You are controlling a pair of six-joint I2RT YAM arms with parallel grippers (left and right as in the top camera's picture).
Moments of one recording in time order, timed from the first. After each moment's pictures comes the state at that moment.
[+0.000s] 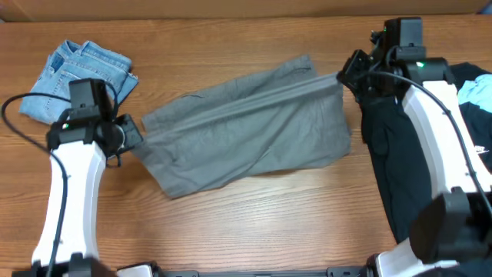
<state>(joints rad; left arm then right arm) 0.18 1.46 1.16 -0.89 -0.04 -0.32 0.02 1.75 1.56 -0.80 -0.34 0.57</state>
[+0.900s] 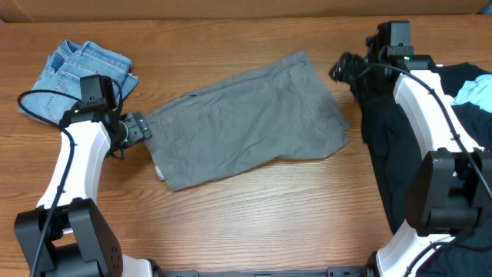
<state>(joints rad) 0.19 1.64 1.15 -0.79 -0.02 -0.28 -0.01 1.92 1.57 -0.81 -0.29 0.42</state>
